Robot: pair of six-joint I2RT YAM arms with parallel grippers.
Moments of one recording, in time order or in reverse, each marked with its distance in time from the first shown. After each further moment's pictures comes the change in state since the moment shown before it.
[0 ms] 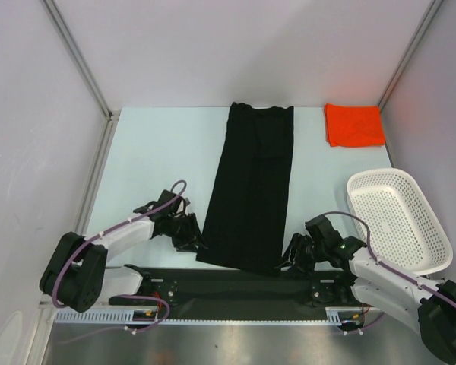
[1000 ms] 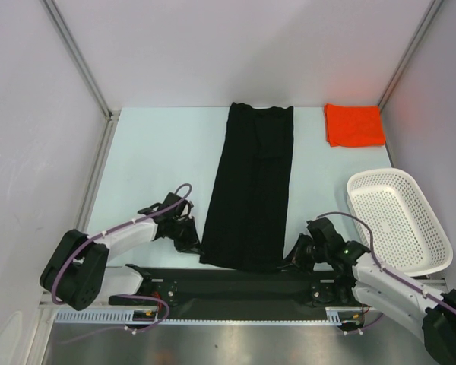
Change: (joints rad) left arm -0.058 0.024 -0.004 0.007 -0.030 -0.023; right arm 0.006 -0.060 -0.053 0.090 0.030 0.050
